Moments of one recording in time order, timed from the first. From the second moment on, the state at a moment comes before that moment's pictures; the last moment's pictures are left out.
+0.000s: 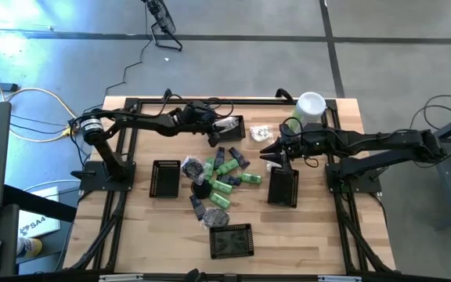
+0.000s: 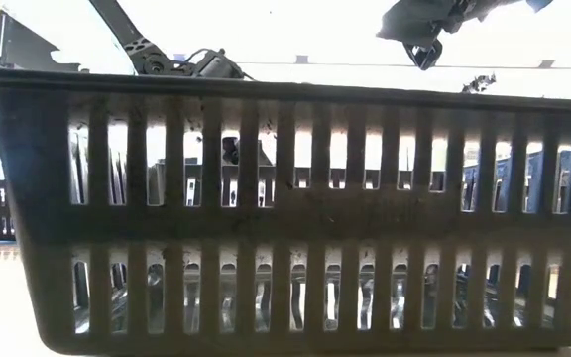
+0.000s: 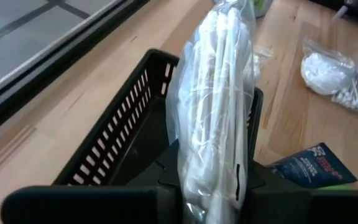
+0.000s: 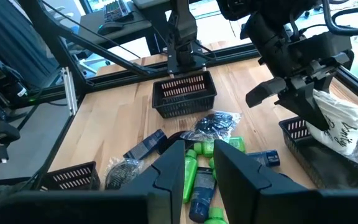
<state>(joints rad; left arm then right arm) 0.48 1.69 0.89 0.27 0.11 -0.10 -0.05 0.99 0.75 -0.08 -0.08 0.20</state>
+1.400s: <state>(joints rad) 0.48 1.67 0.89 0.35 0.23 -0.19 -0.05 0.99 0.75 -0.08 -0.08 0.21</state>
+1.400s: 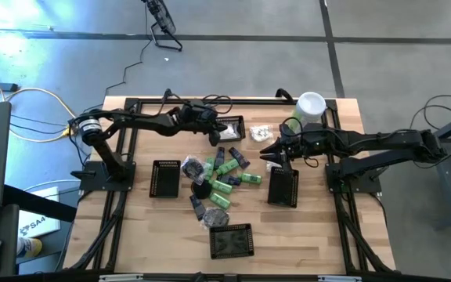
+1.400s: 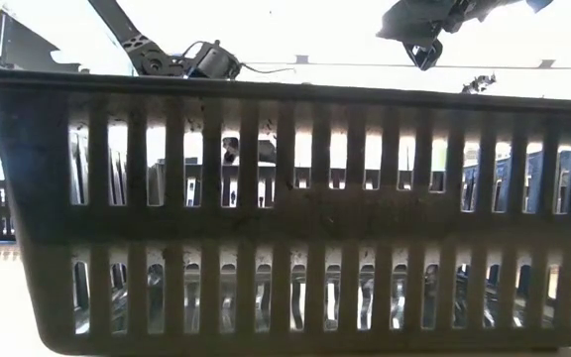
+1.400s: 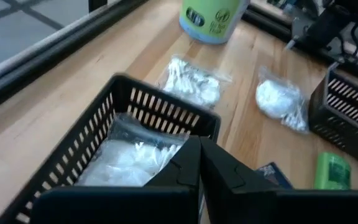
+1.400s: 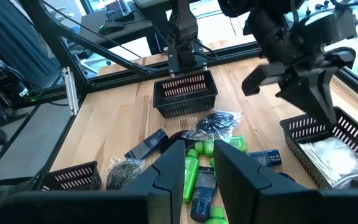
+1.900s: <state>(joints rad) 0.41 1.49 0.89 0.25 0.42 -0.06 -0.05 0.99 0.75 -0.08 -0.08 0.21</state>
